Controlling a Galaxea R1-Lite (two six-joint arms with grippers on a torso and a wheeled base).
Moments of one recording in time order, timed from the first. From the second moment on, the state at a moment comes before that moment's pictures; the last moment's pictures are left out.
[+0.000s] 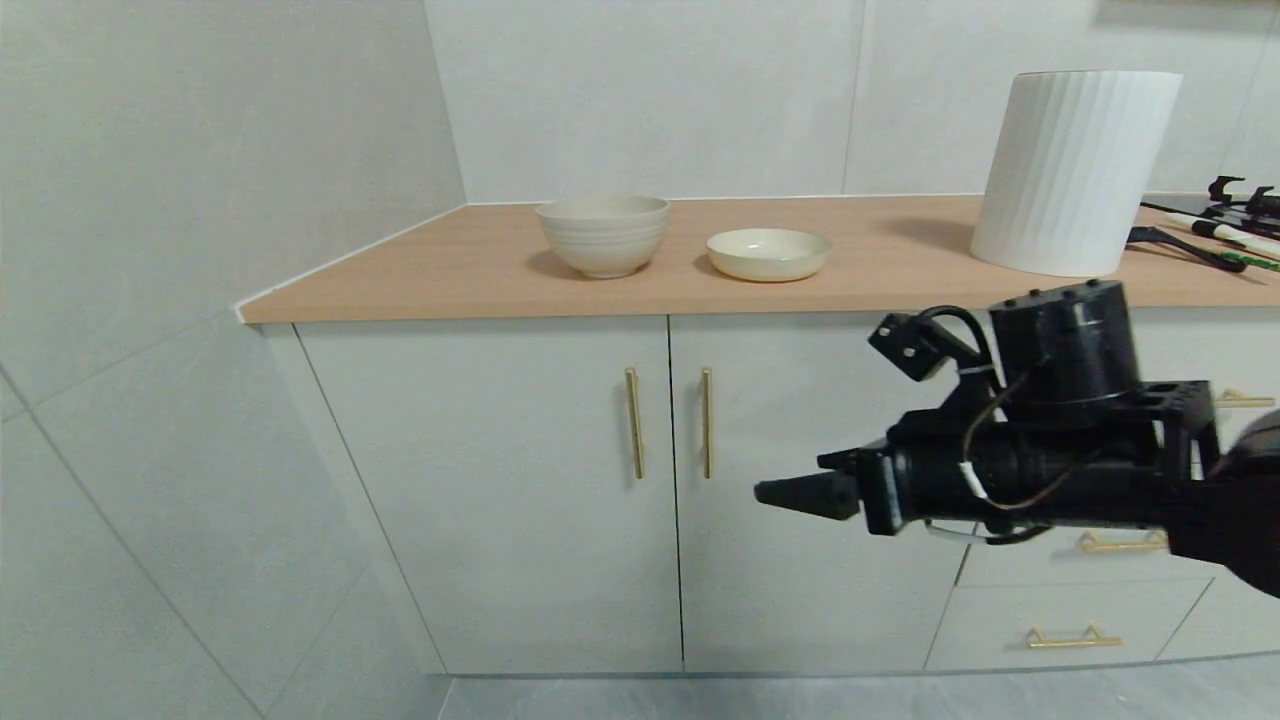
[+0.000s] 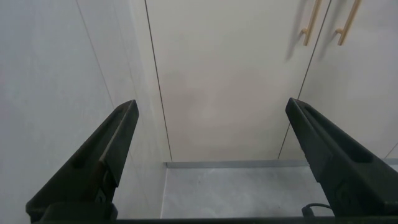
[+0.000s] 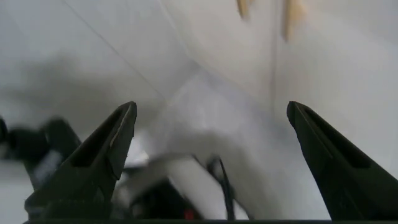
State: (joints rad) left arm 0.00 0.00 0.00 0.00 0.00 0.00; right arm 0.58 1.70 -0.95 -0.32 0.34 0.19
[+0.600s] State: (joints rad) left arm 0.00 0.00 0.00 0.00 0.00 0.00; right arm 0.61 2.07 -1.10 -0.72 0.30 0.27
